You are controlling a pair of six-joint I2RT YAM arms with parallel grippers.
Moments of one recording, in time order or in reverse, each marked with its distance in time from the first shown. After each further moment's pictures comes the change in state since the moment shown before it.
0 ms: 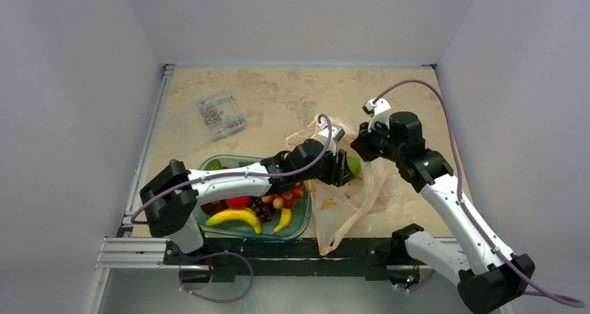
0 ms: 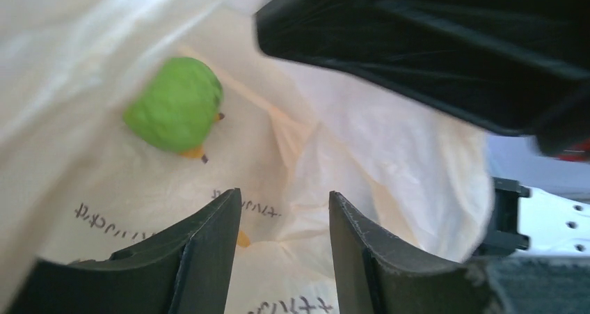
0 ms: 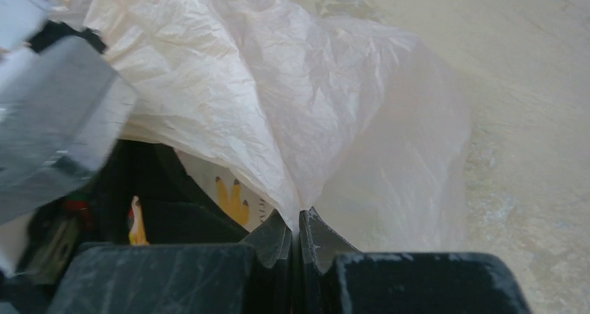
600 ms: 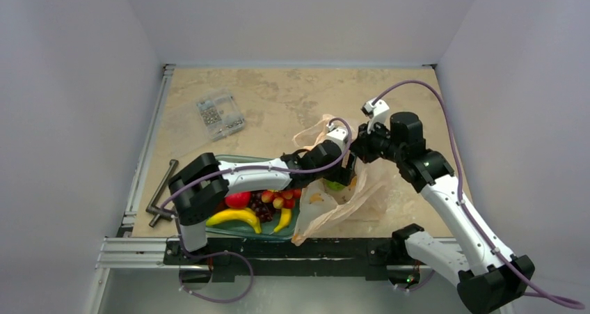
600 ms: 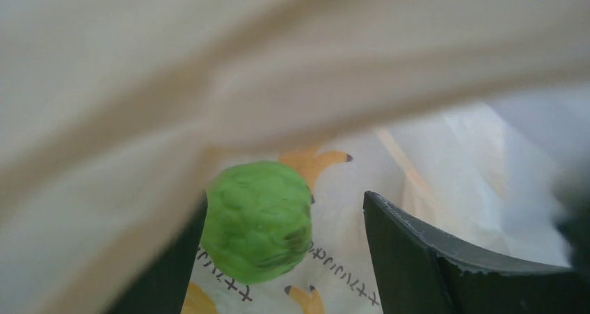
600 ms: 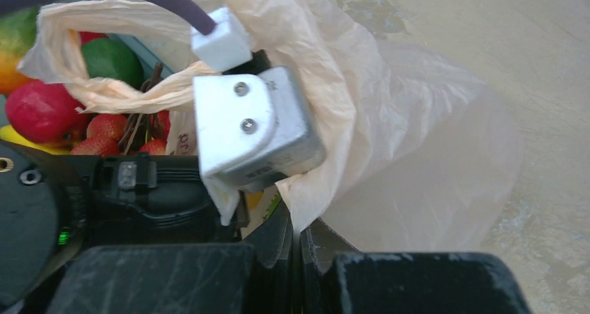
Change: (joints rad) left arm -0.001 0.193 0.103 -0.094 -0.207 0.081; right arm -0.009 -0.010 -0.001 0.002 -0.092 -0.014
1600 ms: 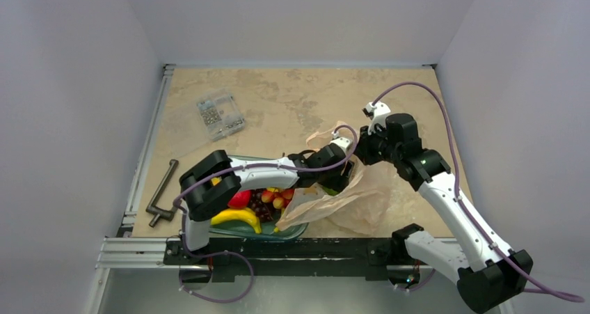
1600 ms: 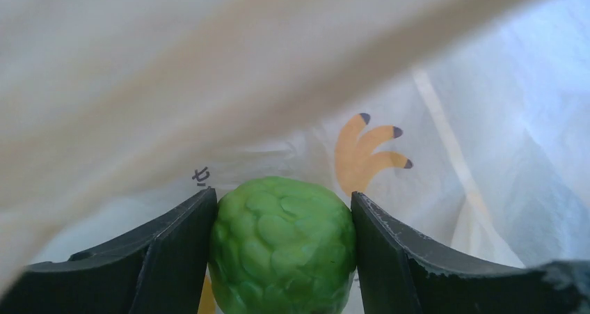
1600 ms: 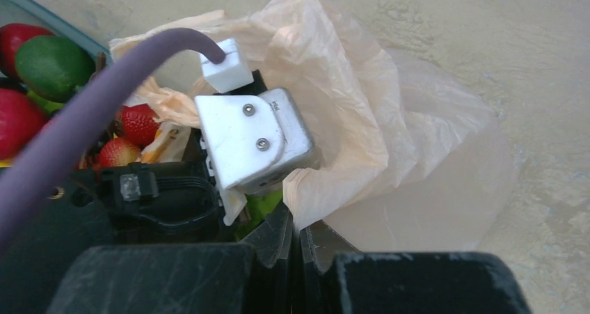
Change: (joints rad) left arm 0.004 0.105 0.056 -0.149 0.082 0.018; right arm 0.013 0.024 -0.010 -0.061 0.093 0.080
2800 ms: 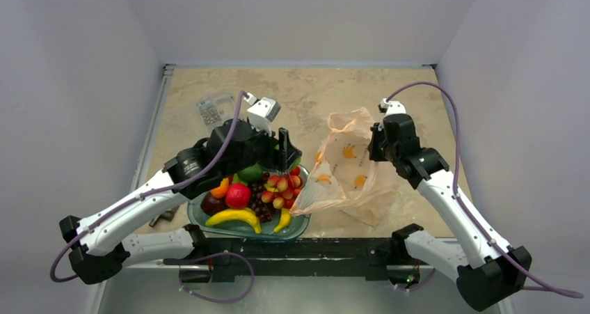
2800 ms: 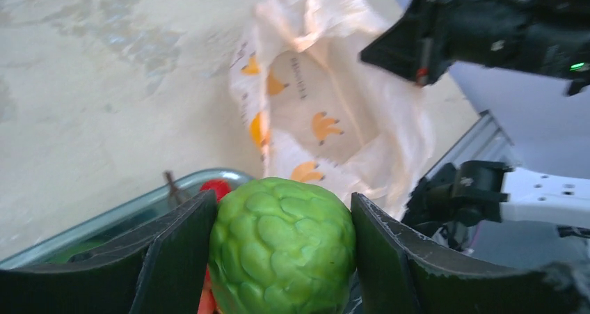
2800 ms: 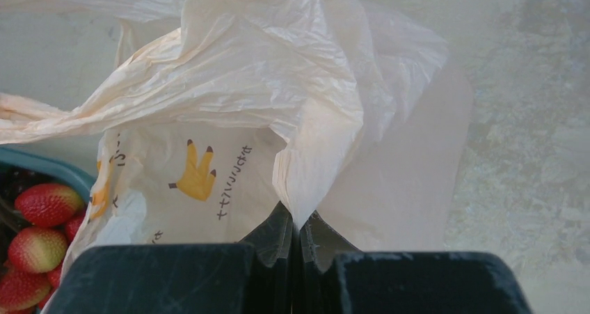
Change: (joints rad) left arm 0.107 -0.839 -0.010 -0.391 -0.014 0.081; right arm 0.000 0.025 0.007 -0.040 0.328 0.161
